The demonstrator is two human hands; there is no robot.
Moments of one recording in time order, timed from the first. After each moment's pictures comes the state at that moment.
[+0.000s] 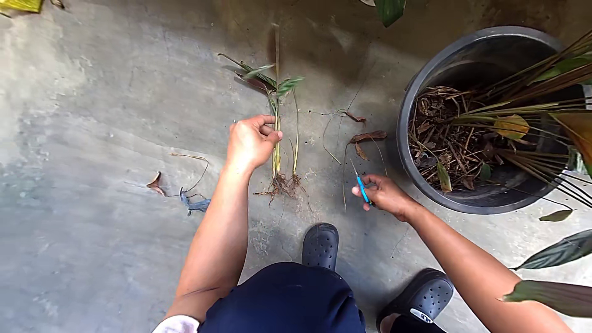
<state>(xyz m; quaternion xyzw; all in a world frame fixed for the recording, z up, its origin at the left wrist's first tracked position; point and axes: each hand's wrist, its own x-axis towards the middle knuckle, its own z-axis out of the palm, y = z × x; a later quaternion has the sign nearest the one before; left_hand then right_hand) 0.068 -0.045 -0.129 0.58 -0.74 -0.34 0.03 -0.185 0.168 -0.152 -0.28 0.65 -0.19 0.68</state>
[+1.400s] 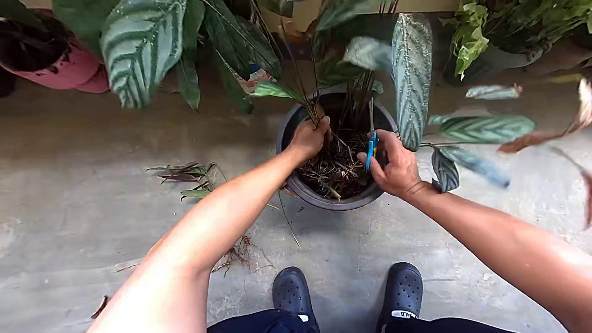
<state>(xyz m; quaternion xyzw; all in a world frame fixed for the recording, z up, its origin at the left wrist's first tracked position) -0.241 0.019 -0.090 0.31 -0.79 -0.53 0.02 -0.337 0.241 -0.081 -0.50 0.79 -0.36 0.01</state>
